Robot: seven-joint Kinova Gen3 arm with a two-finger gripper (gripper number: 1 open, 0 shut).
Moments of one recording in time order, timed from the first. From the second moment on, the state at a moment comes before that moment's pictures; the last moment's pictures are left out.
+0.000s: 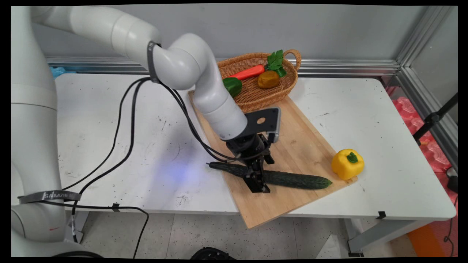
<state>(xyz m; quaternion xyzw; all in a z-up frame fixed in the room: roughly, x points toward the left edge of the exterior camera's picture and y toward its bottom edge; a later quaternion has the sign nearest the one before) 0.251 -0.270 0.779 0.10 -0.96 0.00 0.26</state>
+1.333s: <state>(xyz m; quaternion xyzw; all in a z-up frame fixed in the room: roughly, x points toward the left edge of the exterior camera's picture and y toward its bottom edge) 0.257 -0.261 0.827 0.07 -0.96 0.02 0.27</state>
